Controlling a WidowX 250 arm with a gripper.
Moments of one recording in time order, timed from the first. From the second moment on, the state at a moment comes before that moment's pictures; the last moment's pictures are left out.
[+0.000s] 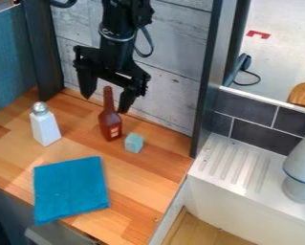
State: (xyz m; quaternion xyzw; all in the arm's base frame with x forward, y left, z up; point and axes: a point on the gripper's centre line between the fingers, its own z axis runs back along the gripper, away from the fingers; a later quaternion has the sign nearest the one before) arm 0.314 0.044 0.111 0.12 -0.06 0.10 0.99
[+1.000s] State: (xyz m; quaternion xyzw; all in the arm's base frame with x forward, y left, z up) arm 0.387 0.035 0.080 0.05 -0.11 0.03 0.99
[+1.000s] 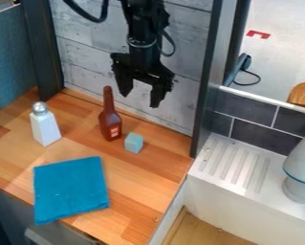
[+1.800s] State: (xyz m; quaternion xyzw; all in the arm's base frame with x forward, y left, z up) arm 0.377 0.048 0.044 0.09 -0.09 0.01 0.99
